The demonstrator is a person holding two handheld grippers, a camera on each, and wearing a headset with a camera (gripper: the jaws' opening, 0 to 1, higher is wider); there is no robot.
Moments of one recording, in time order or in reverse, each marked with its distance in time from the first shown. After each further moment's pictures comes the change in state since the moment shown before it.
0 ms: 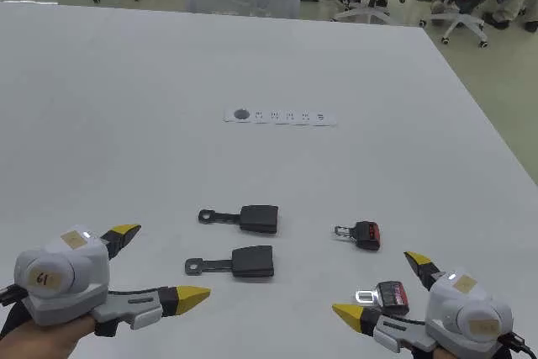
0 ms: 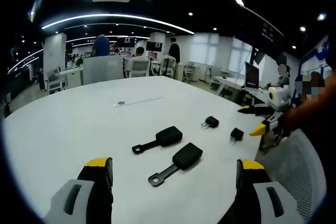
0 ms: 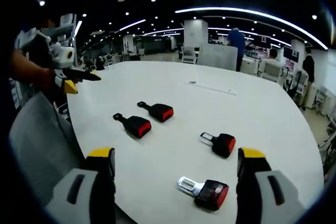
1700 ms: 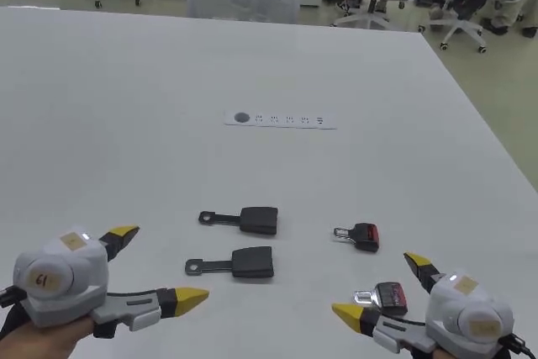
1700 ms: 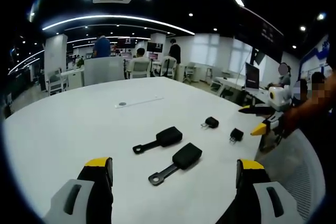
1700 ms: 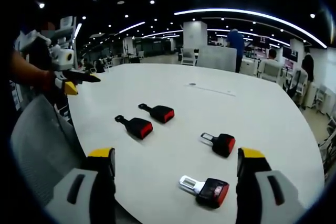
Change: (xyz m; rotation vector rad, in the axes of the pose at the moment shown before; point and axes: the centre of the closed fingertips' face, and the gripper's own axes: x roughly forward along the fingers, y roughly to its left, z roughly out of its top) left arm -0.003 -0.004 0.001 -0.001 -0.002 0.004; right arm -0.004 0.003 -0.001 0.003 -0.001 0.007
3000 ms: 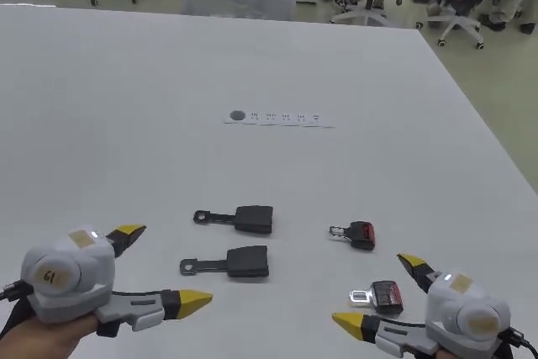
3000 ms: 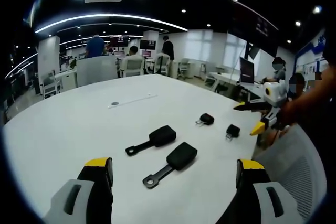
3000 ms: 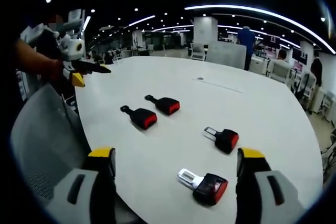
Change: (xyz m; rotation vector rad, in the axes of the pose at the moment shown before) left arm 0.017 -0.006 -0.003 0.041 0.035 -0.044; right arm -0.002 0.000 -0.014 -0.051 0.052 0.074
